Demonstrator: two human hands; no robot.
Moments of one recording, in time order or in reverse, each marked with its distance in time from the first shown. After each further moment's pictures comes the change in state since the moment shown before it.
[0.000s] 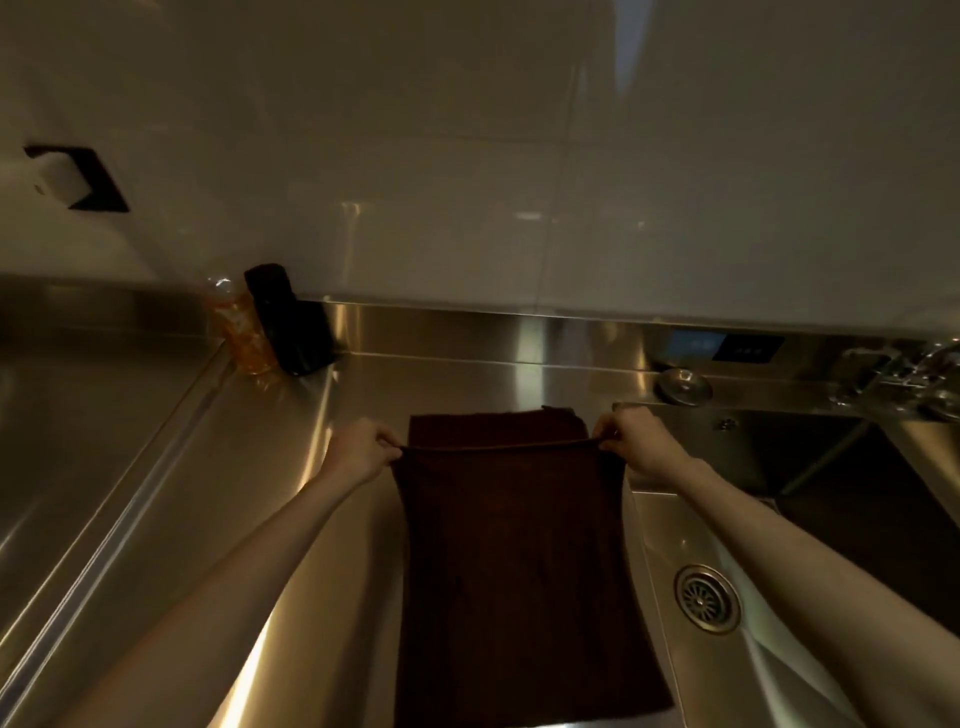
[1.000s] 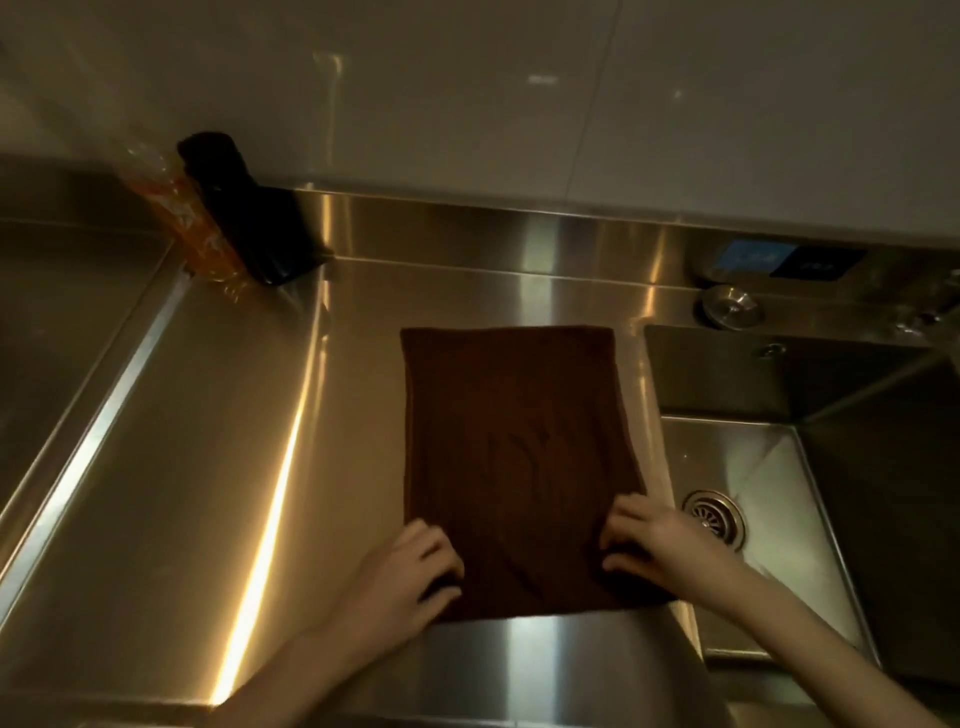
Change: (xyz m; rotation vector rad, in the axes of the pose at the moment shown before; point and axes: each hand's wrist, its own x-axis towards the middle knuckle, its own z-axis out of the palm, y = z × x) left_hand -0.119 -0.070 0.106 0.108 -0.165 0.743; right_hand -0.110 0.005 0.095 0.005 -0.159 -0.442
